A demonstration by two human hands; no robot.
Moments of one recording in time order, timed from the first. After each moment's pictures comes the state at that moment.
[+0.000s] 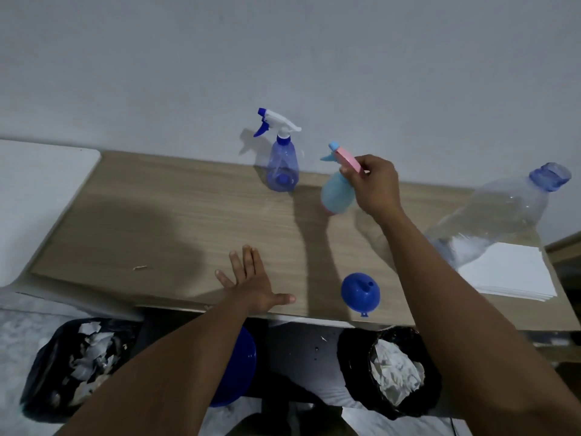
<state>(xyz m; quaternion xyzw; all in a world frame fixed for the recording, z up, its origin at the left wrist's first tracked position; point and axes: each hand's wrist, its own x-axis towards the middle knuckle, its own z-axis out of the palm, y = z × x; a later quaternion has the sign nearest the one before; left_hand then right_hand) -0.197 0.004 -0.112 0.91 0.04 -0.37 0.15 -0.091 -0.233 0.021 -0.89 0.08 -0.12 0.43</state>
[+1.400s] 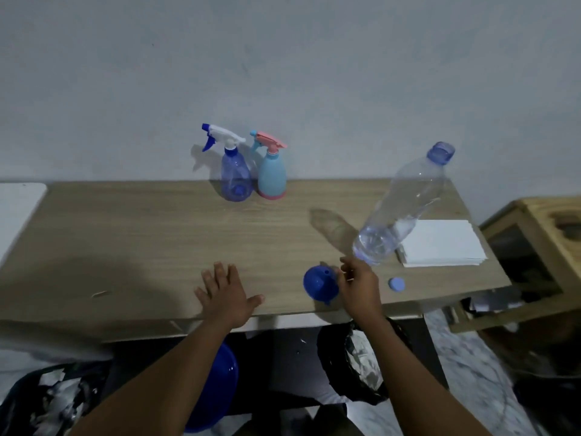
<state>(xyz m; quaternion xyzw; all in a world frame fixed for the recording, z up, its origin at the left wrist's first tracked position) -0.222 -0.022 -0.120 0.95 0.03 -0.27 0.15 -0.273 -0.287 -0.093 -0.87 0.22 -0.05 0.44</state>
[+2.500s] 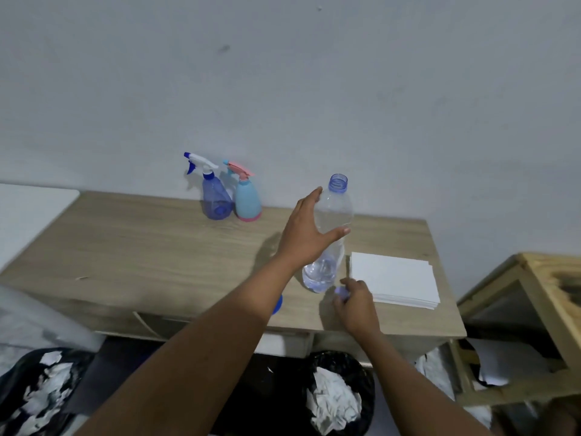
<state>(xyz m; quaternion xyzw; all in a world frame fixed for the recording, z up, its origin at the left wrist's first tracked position) -0.211 -0.308 0.056 0.85 -0.10 0.04 0.51 -0.283 -0.452 -0.086 -0.91 0.12 -0.02 0.39</state>
